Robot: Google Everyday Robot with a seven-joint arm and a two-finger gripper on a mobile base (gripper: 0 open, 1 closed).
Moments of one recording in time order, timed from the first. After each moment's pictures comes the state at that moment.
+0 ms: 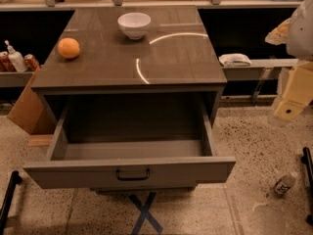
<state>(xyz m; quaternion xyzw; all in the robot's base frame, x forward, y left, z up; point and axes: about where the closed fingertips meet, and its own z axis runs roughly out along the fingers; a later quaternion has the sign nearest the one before) 0.439 -0.217 0.980 -0.60 0.78 -0.03 0.16</state>
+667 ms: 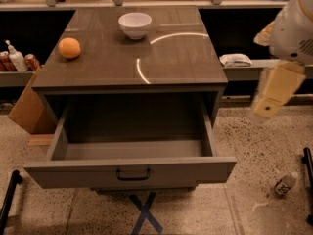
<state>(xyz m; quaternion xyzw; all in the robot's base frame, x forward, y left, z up) 0.452 -0.198 0.972 -0.59 0.79 -0.02 0.18</state>
